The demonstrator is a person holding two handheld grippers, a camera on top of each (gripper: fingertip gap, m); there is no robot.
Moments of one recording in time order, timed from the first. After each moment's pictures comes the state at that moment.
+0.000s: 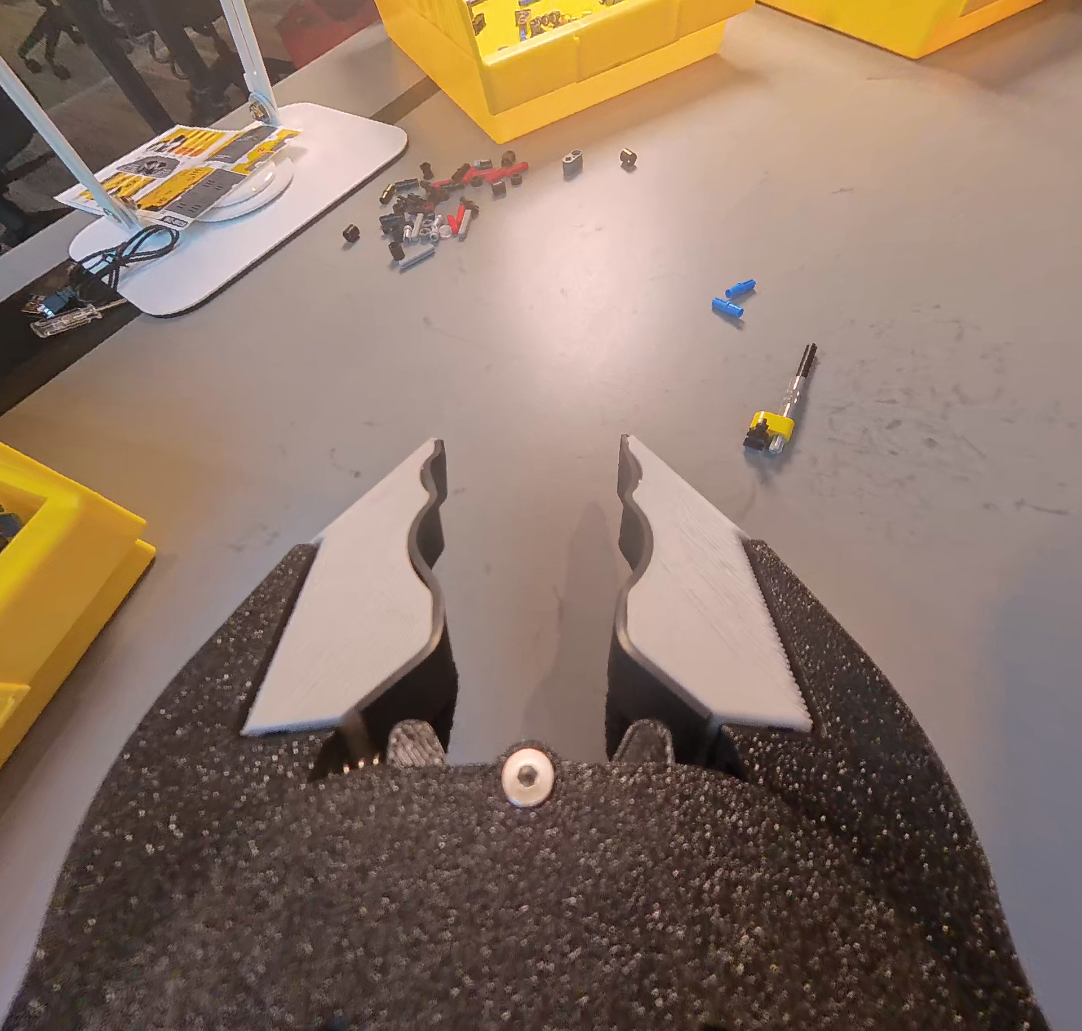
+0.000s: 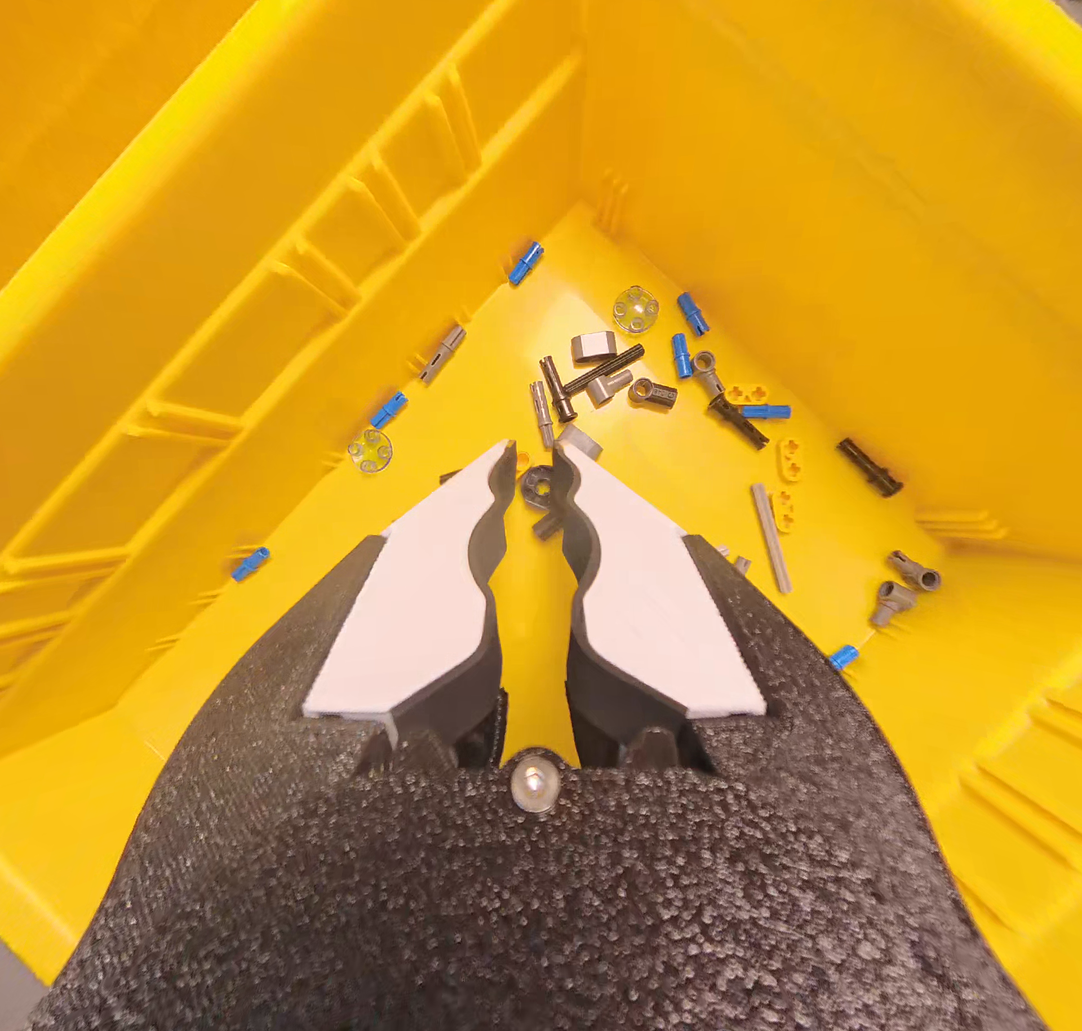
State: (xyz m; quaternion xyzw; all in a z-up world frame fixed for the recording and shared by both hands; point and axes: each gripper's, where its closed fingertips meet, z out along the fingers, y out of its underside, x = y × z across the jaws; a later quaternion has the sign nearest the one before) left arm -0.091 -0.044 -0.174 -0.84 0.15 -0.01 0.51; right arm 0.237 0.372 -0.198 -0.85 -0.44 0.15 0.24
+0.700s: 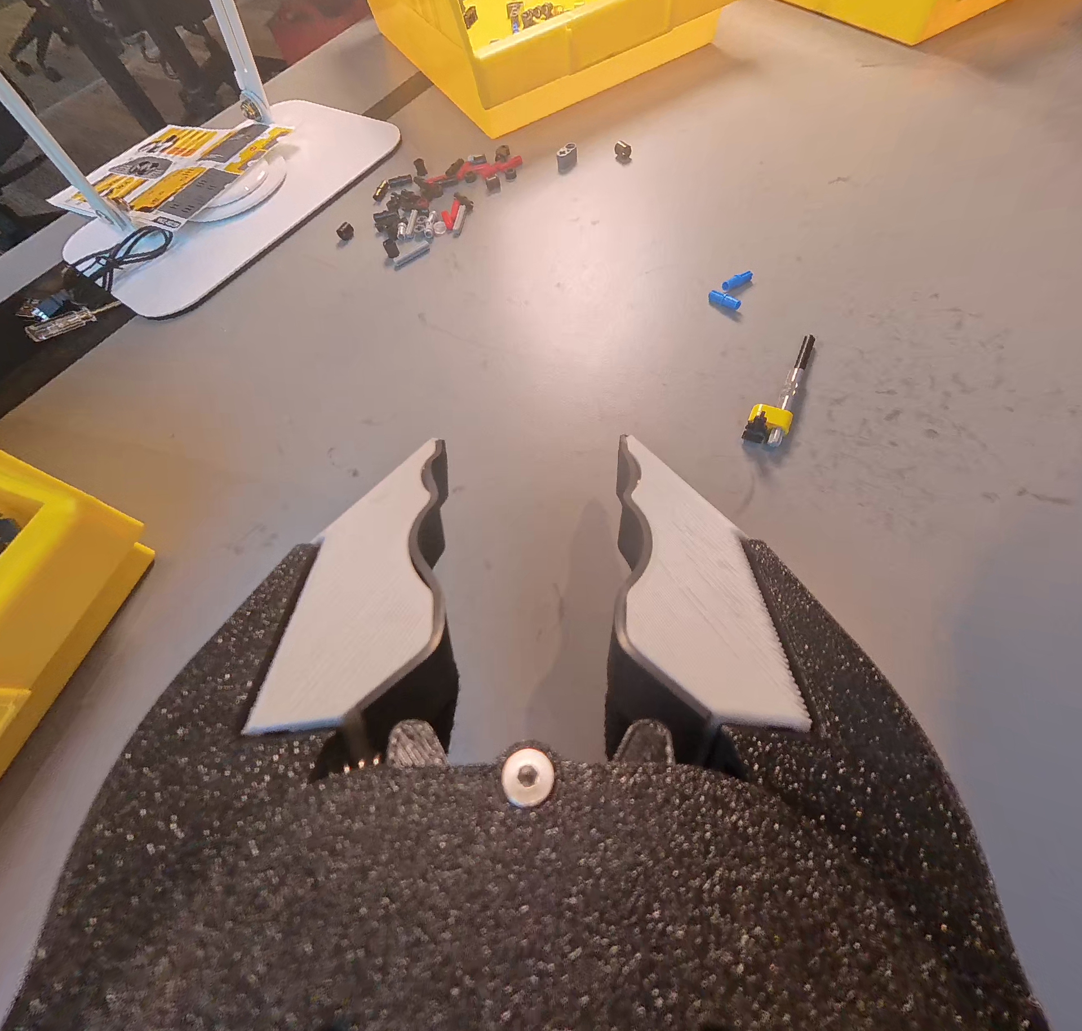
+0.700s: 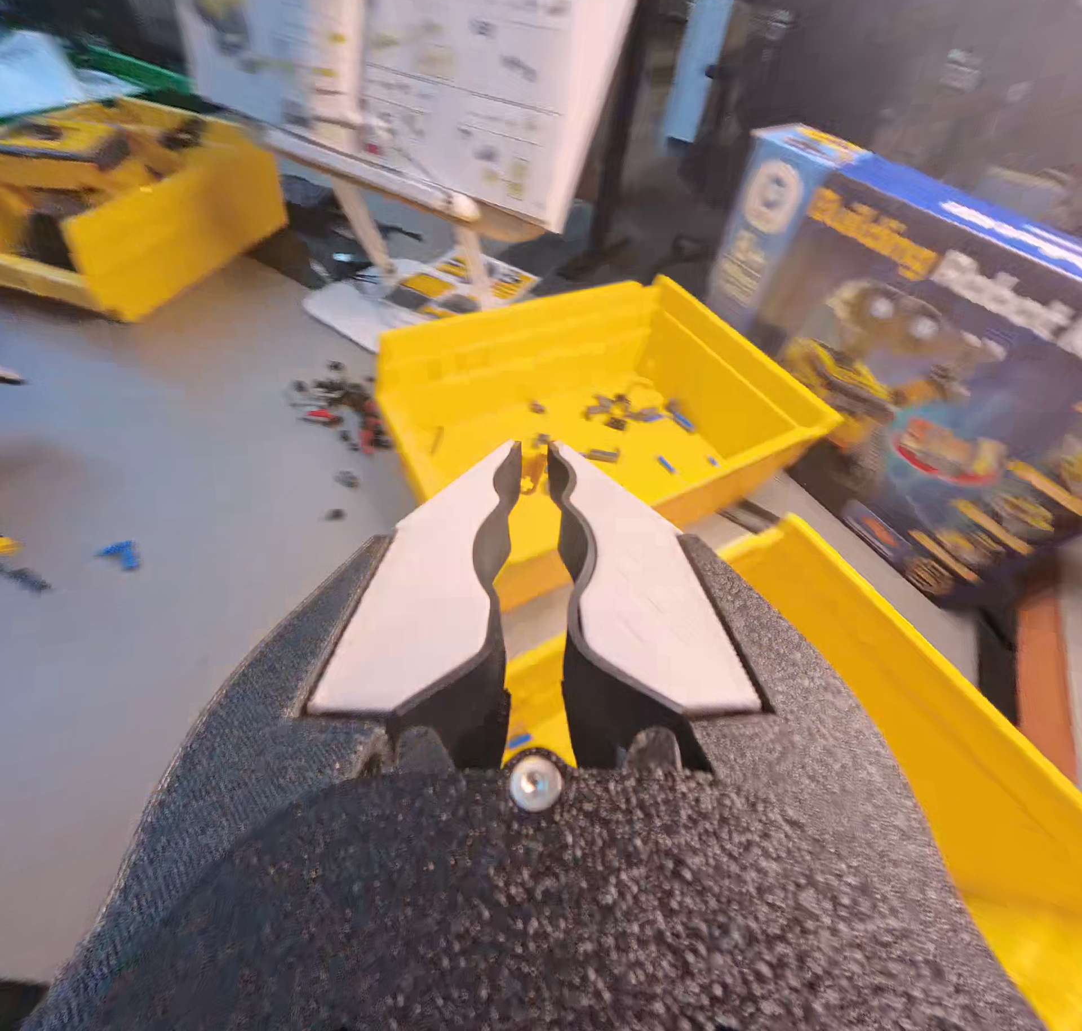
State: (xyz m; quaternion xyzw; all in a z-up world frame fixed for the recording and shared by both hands) left arm -0.090 -0.045 -0.175 -0.85 0.16 -0.01 0.51; right arm 0.151 0.270 -0.010 -0.64 -0.51 0.30 0.49
